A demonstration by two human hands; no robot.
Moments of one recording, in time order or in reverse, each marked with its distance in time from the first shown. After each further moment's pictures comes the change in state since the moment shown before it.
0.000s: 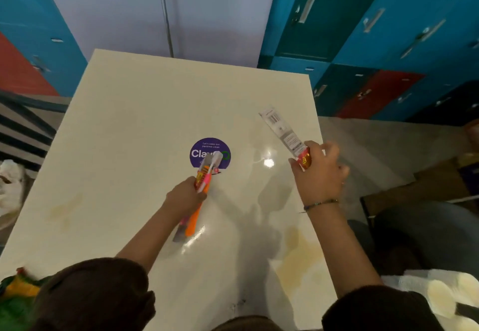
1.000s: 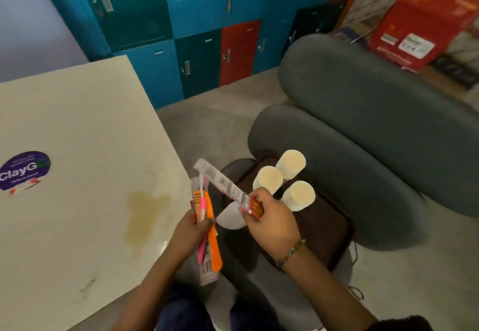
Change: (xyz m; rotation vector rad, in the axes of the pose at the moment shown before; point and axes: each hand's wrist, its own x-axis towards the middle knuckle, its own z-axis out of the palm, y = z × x) left_hand -0.238 0.224 0.277 -0.210 -0.369 0.192; right_hand -0.209 0.337 -0.113 0.420 -0.212 0.196
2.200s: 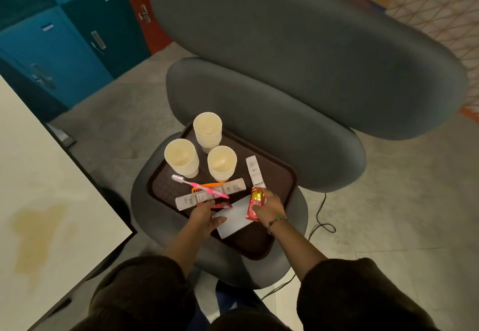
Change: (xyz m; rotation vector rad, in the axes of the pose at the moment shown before) left_hand 0.075 0.007 0.251 -0.584 -0.133 -0.594; right_hand -0.002 0.292 0.013 0.272 -0.047 0.739
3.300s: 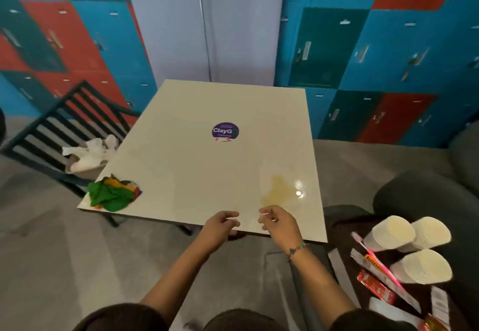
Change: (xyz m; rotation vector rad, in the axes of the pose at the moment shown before) left_hand -0.250 -0.067 -0.373 -0.045 0.428 0.583; right_hand -0.299 -0.199 0.235 -0.197 -0.558 -0.855
